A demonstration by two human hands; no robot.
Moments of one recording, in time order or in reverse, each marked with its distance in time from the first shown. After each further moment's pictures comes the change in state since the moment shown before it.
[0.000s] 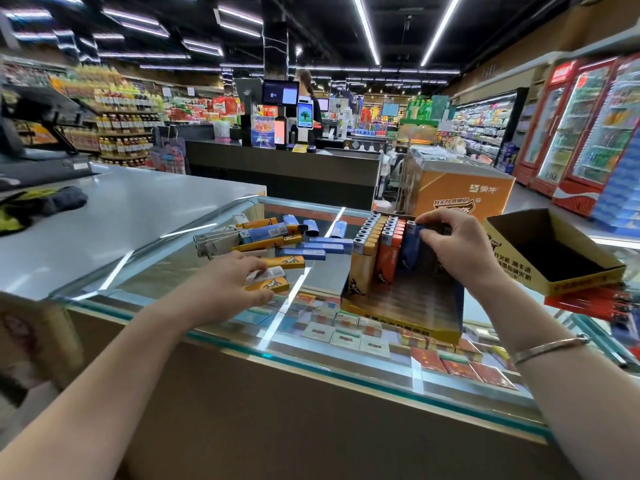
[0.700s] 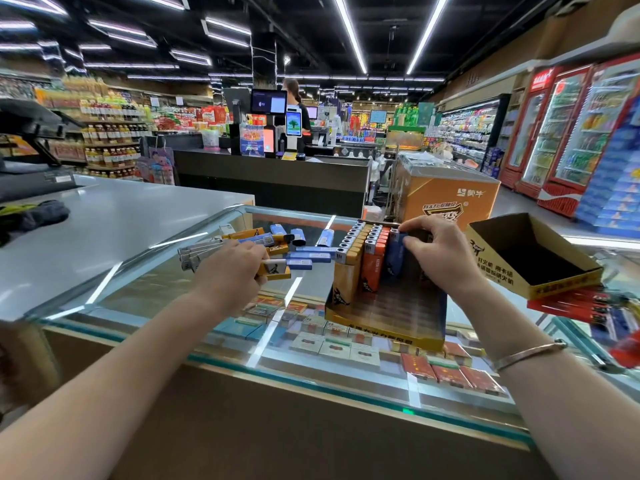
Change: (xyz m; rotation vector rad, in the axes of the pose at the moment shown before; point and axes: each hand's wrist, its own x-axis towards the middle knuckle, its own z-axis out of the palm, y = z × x) left_hand 0.036 0.014 0.011 0.290 0.364 0.175; right_hand -0.001 -0.003 0.000 -0.048 -0.017 0.031
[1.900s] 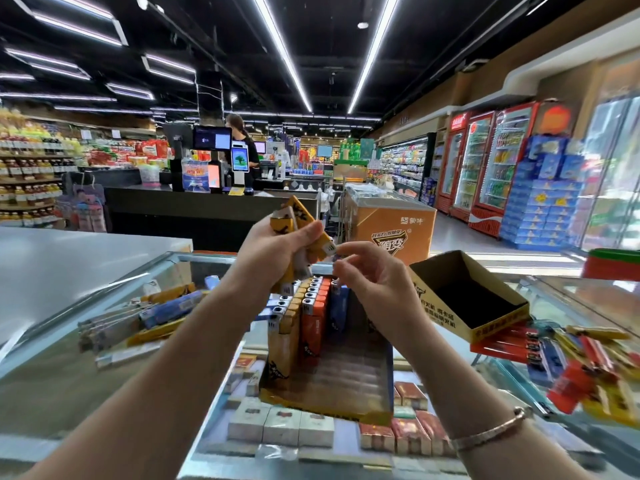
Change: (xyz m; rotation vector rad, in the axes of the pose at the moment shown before) left_hand 0.099 0.113 -0.043 -1.494 -0.028 -0.196; right_hand -0.001 -0.021 -0.012 0.511 -0.024 -0.154
